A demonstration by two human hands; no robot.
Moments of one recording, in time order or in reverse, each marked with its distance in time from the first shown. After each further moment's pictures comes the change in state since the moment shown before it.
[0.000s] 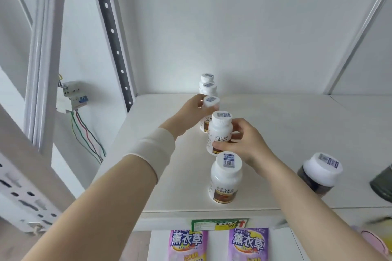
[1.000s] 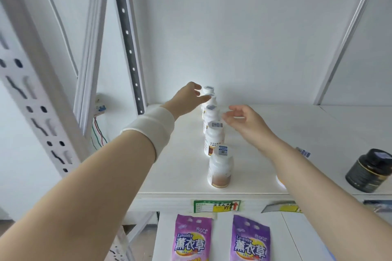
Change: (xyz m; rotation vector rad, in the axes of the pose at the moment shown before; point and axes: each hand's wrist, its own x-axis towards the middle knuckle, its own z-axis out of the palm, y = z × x) left_hand -0.036 0.075 -0.030 0.394 0.165 -0.008; right_hand -0.023 -0.054 -0.024 -0.086 0.029 -0.092
